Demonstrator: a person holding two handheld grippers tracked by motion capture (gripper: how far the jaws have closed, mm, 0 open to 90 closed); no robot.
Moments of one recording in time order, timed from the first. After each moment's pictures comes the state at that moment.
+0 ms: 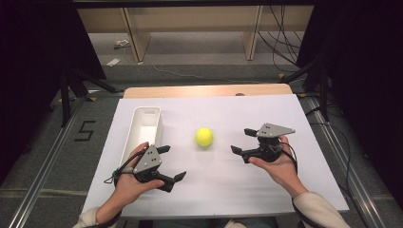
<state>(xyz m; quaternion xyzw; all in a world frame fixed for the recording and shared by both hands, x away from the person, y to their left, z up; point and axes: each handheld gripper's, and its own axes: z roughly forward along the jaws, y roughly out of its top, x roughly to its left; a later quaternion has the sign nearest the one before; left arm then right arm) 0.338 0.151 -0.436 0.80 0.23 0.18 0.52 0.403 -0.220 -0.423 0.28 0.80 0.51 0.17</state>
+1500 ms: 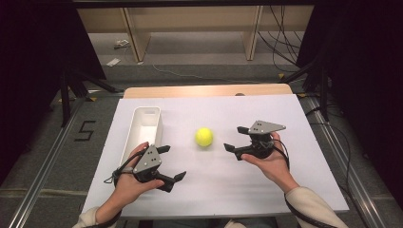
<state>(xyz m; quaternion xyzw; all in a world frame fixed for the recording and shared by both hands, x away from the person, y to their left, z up) 0.338 0.151 -0.436 0.80 0.23 0.18 0.52 0.415 -0.201 -0.425 0.28 0.80 0.51 0.16</state>
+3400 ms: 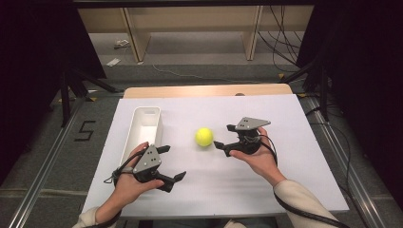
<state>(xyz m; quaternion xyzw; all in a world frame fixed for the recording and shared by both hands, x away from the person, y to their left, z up) 0.338 0.151 -0.436 0.80 0.23 0.18 0.52 0.433 -0.171 -0.432 0.27 0.81 0.50 0.14</state>
